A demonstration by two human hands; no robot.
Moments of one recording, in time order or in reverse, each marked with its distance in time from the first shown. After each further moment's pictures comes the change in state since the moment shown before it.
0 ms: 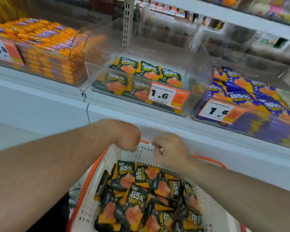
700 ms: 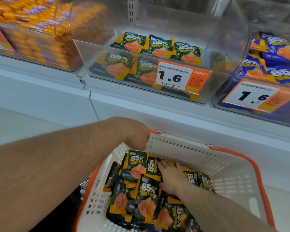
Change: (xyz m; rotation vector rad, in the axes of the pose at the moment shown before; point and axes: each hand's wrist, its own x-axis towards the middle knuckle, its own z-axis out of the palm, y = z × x) left_hand 0.035 0.009 0.010 0.019 -0.099 -0.041; right_hand -0.106 0.029 0.151 -0.208 -1.009 0.387
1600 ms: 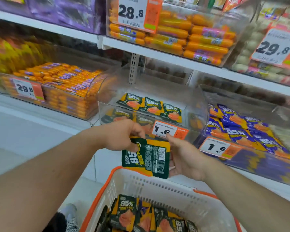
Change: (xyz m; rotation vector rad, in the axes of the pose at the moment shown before) left_hand -0.100 -0.053 -0.053 -0.632 0.611 0.295; right_hand -0.135 -0.004 -0.287 1.554 -0.037 -0.054
